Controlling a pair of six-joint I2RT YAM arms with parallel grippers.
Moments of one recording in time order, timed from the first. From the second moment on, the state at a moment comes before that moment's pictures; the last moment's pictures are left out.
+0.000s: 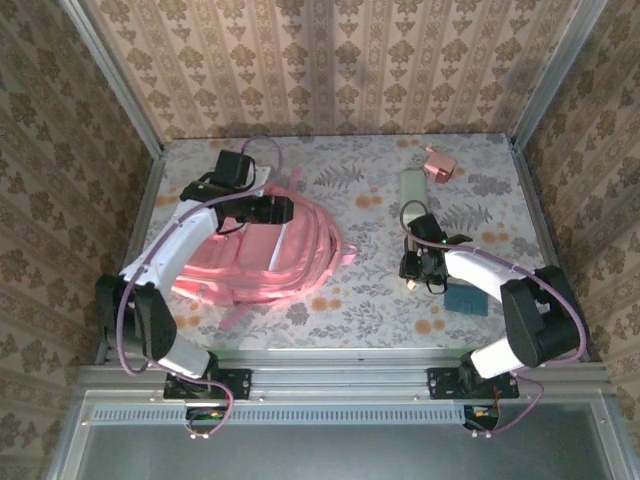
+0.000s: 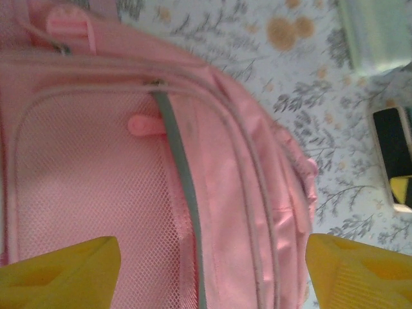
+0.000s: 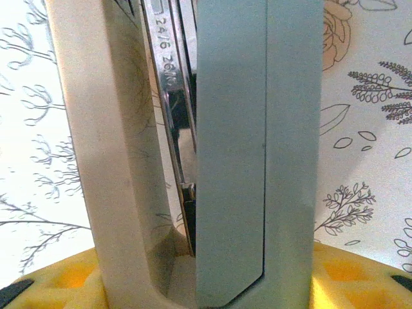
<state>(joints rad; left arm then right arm) -0.37 1.53 1.31 -0.77 0.32 -0.20 0.31 1.46 0.76 -0.53 0.06 0.53</state>
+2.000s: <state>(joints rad) -0.21 1.48 1.26 -0.48 1.00 -0.57 0.54 1.36 0.82 -0.24 -0.31 0.74</state>
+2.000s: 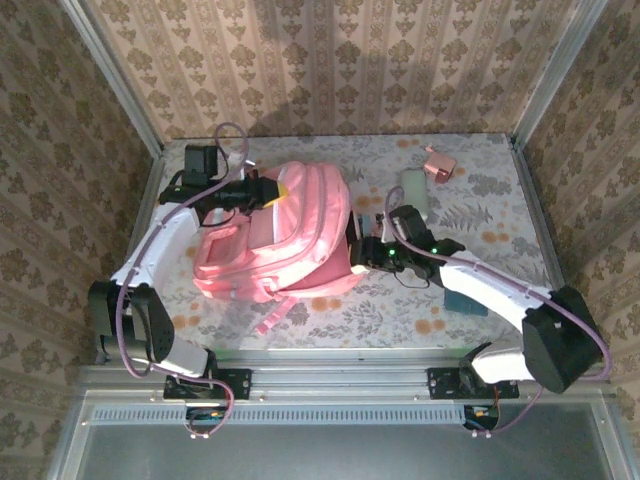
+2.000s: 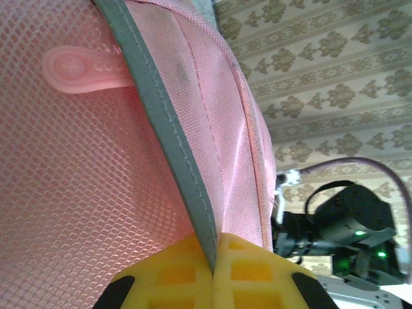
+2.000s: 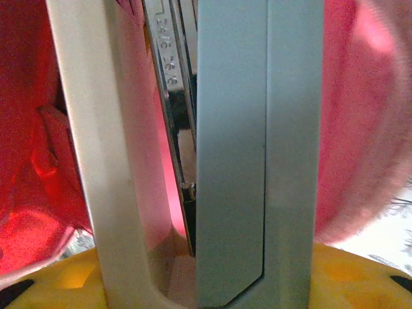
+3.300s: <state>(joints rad) -0.20 1.47 1.20 -0.26 1.06 -0.72 0.54 1.36 0.90 -0.16 -0.22 0.78</state>
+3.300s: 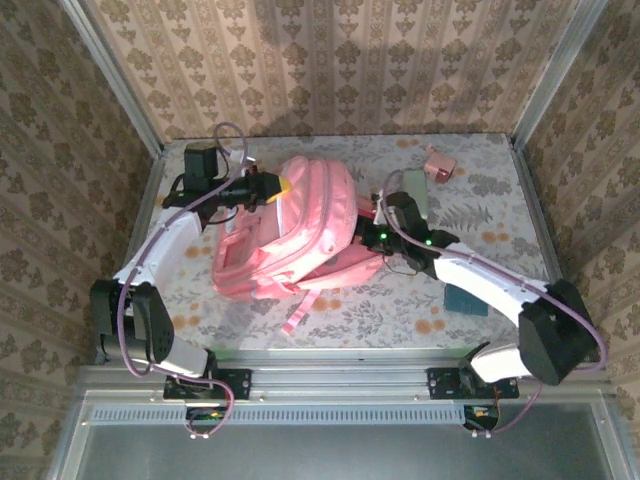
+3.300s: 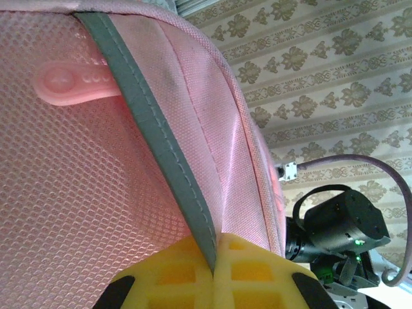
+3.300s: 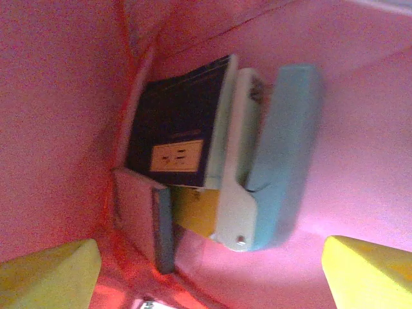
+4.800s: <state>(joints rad) -0.31 1.37 1.16 -0.39 0.89 -0.52 0.22 2.00 1.59 -0.74 0.24 0.31</state>
